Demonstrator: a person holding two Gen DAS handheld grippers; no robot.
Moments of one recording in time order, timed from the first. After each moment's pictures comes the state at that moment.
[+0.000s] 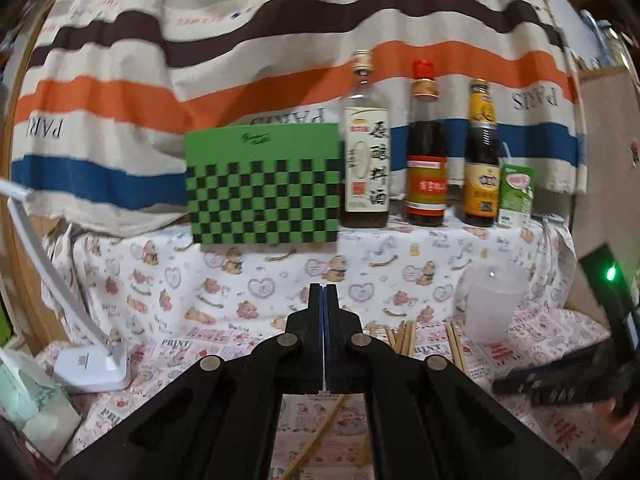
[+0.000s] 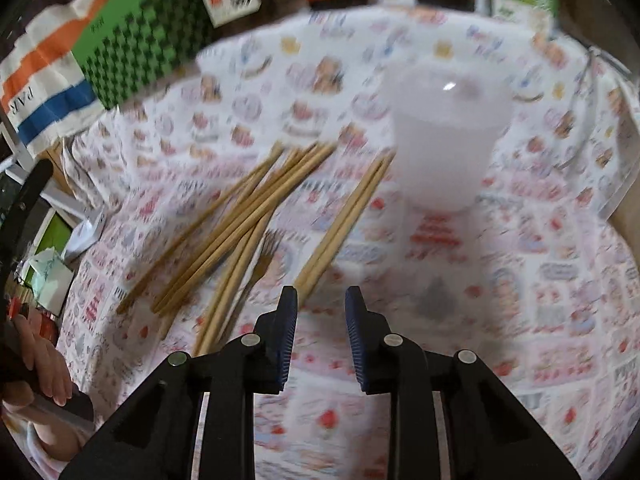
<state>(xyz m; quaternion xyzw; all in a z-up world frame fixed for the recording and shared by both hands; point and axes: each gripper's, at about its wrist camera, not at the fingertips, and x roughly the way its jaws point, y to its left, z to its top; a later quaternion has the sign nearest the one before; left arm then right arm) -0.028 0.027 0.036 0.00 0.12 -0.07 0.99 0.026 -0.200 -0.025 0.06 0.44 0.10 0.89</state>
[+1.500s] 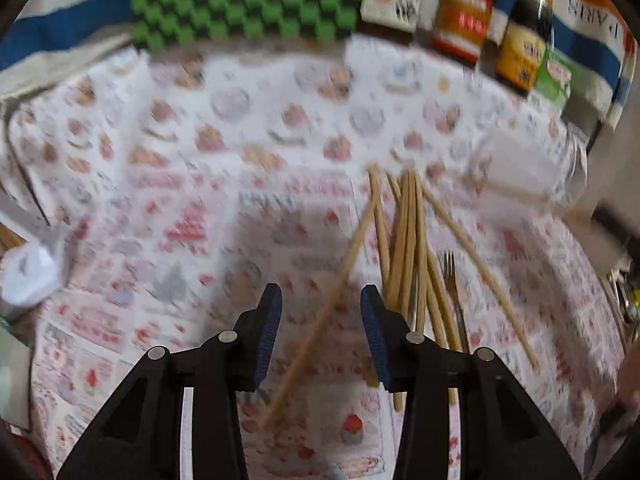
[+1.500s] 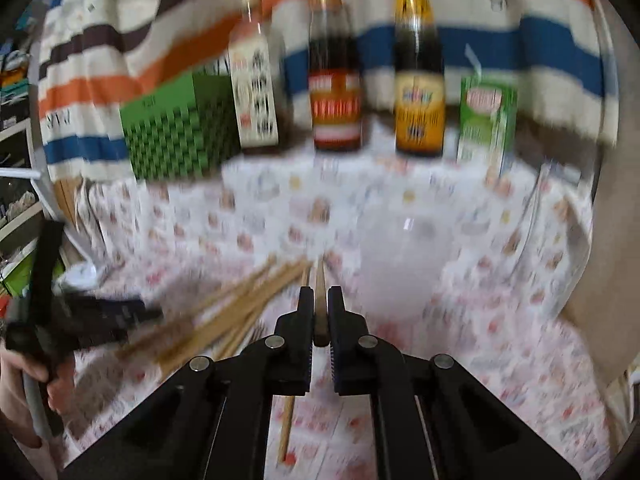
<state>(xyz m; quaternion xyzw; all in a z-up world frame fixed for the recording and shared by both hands) 0.046 0.025 -0.033 -0.01 0.43 -0.13 0.90 -0.029 -0.220 0.031 0.01 0.21 0.08 0.97</state>
